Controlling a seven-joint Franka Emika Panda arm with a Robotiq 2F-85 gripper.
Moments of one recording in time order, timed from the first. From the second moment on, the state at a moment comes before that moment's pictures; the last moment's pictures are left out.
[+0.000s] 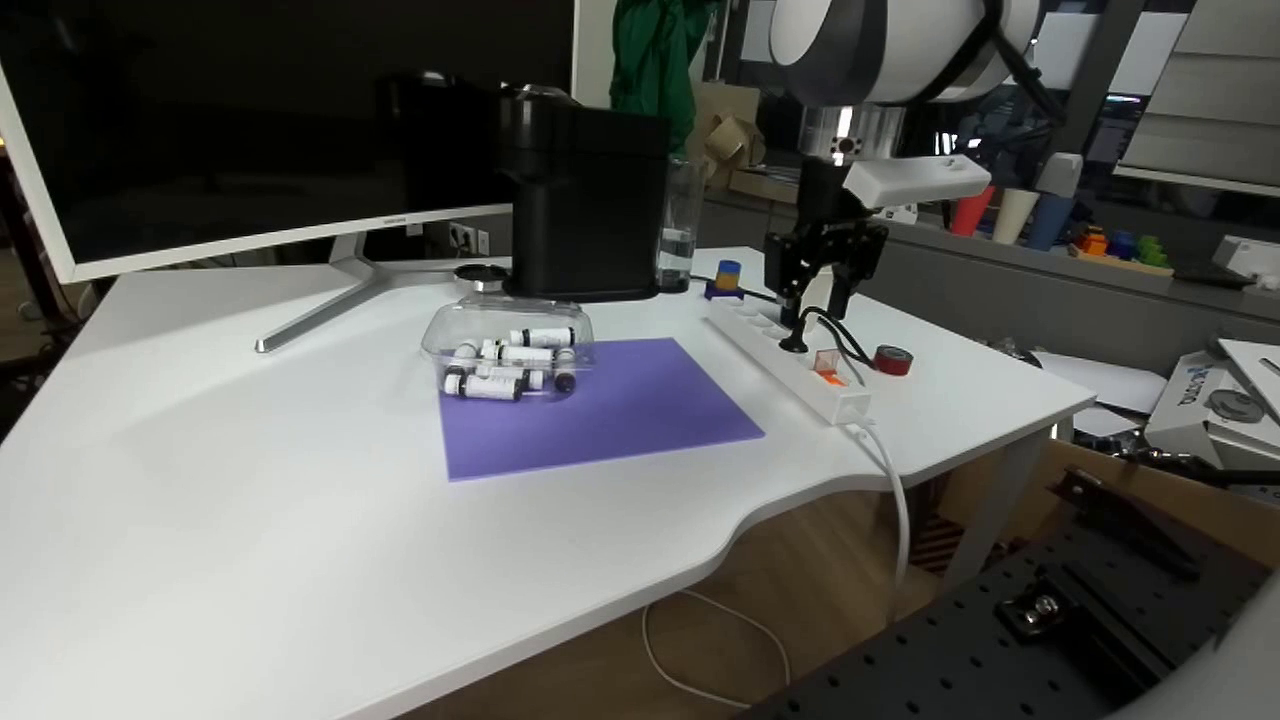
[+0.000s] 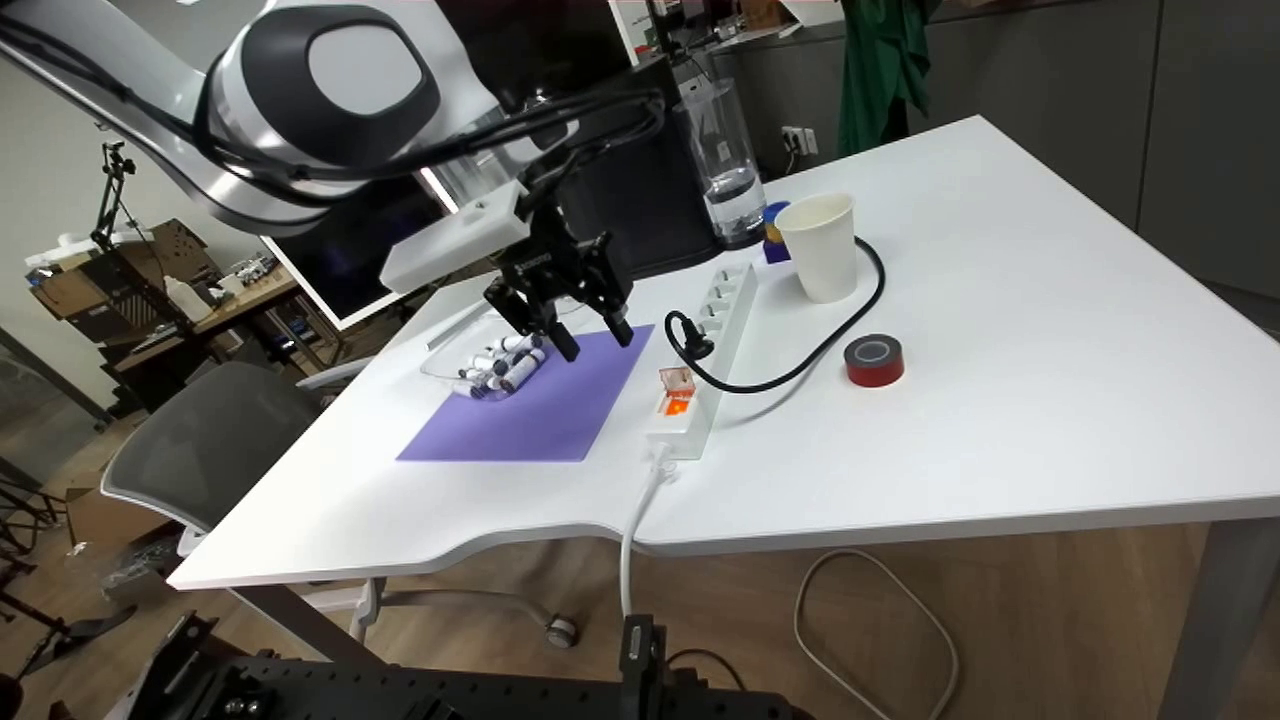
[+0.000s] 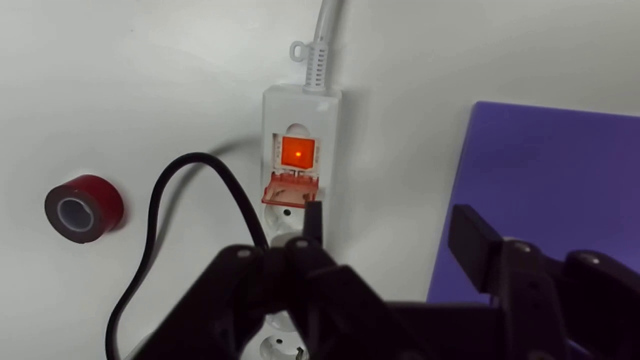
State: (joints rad) arm -0.19 0.15 -0.18 -2.56 -0.17 2.77 -0.17
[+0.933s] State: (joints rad) arm -0.30 0.21 -0.17 -2.57 -0.01 2.85 -0.42
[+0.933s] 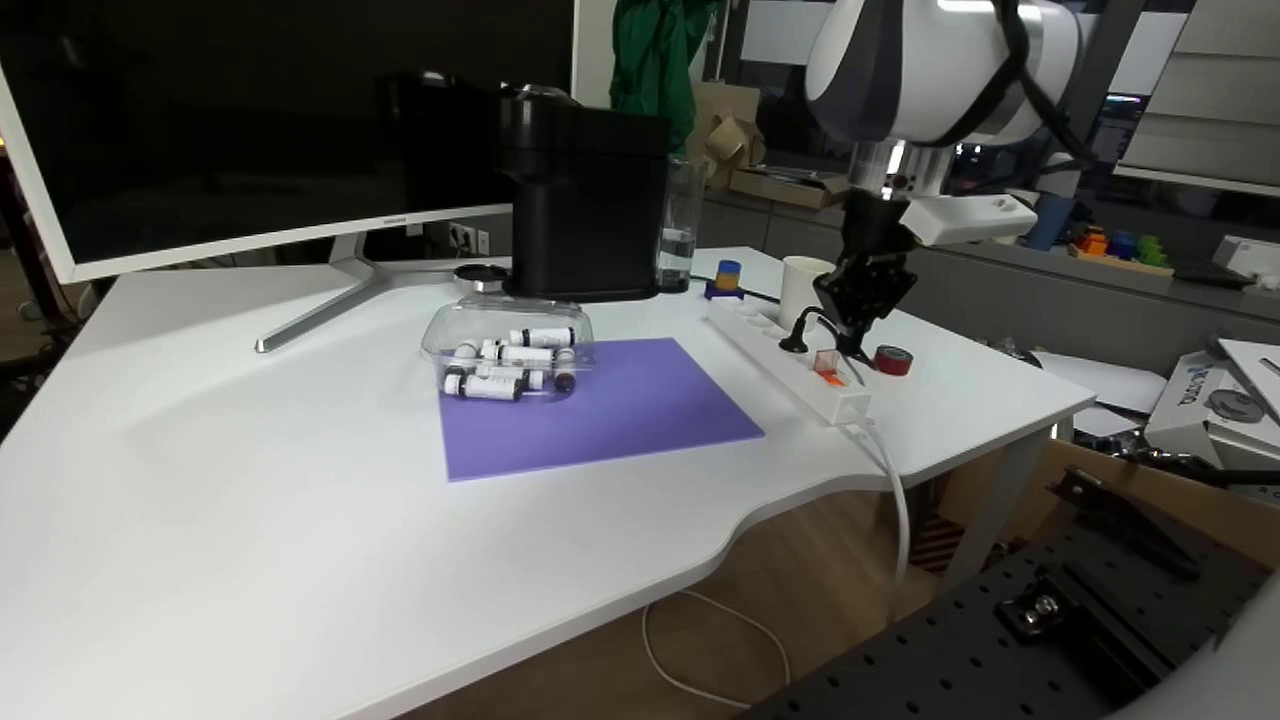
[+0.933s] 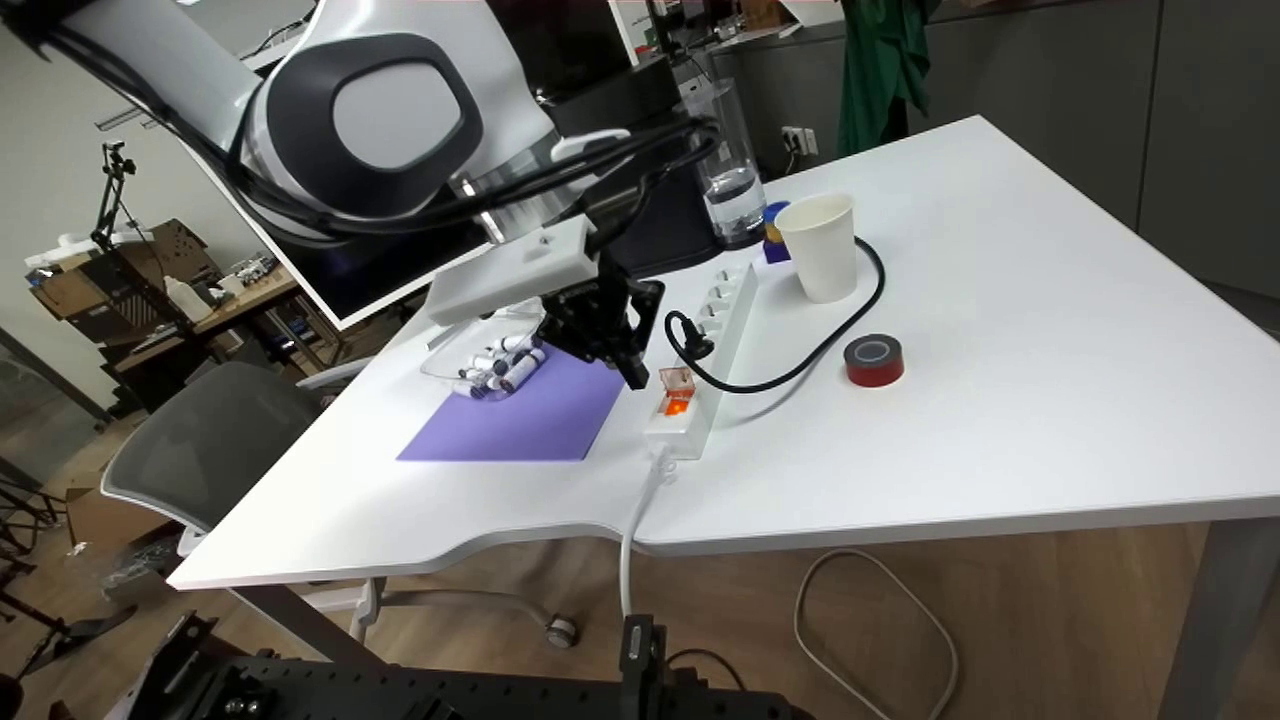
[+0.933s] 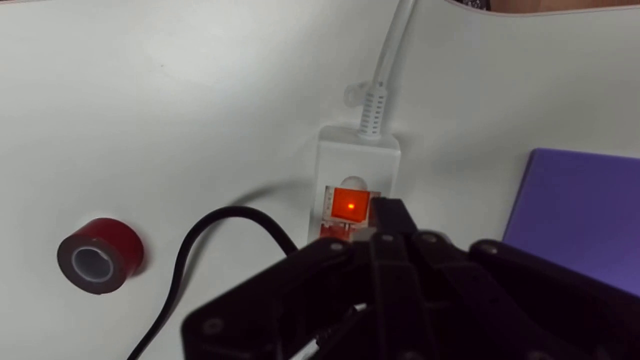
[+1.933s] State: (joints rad) arm -0.31 0.27 -0.17 -2.53 0.00 2.83 -0.43
